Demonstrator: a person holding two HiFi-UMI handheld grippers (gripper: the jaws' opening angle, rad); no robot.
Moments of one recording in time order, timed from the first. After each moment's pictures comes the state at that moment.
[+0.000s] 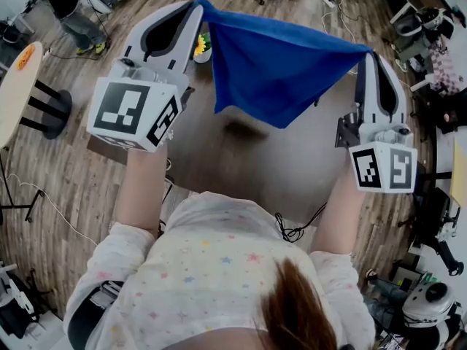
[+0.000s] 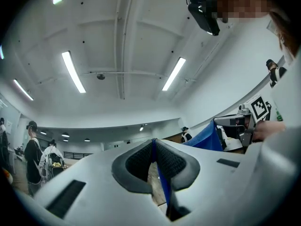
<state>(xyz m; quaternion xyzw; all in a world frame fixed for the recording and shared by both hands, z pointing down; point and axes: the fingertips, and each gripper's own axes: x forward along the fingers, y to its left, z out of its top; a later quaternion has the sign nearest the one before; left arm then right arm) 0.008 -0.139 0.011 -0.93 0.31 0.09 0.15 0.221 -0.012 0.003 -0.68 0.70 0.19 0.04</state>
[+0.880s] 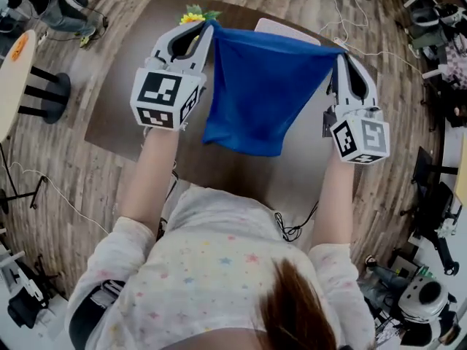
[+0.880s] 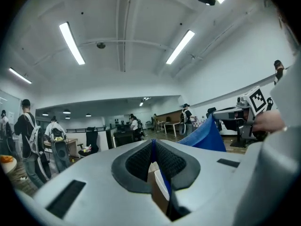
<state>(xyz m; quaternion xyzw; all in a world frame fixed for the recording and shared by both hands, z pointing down) 0.036 -0.231 0.178 -0.94 0.32 -0.05 0.06 0.257 -0.112 0.162 -0.70 0.71 0.06 -0.04</state>
